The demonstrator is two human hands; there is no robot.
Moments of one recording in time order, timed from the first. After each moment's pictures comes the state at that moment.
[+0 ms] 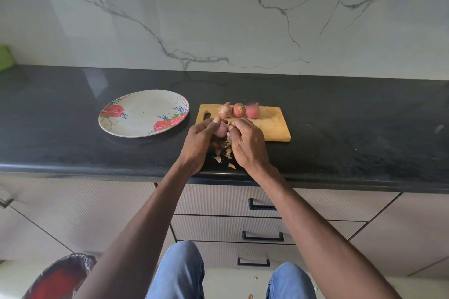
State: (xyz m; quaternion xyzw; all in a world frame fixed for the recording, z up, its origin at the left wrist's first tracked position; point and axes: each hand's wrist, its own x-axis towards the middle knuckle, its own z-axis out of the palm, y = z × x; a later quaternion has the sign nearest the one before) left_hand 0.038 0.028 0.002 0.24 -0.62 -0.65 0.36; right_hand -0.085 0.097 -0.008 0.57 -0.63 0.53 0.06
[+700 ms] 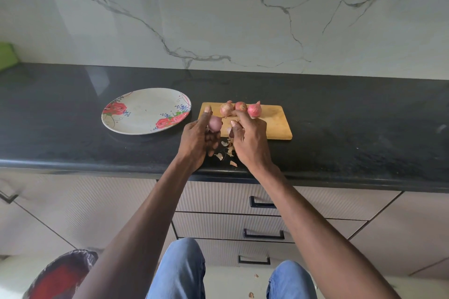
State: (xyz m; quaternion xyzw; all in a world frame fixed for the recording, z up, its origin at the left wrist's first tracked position) left_hand 0.044 0.033 0.014 0.30 -0.51 -0.71 0.39; right_hand -0.088 0.096 -0.012 0.57 -0.63 0.52 0.09
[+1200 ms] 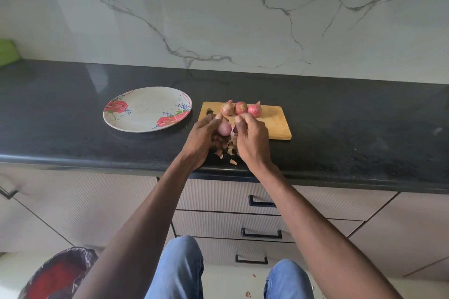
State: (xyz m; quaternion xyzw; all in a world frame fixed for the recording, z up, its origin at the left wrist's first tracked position) left_hand 0.041 0.035 0.012 0.23 -0.59 -0.70 0.34; right_hand -0.081 0.105 -0.001 0.52 -0.64 0.57 0.07
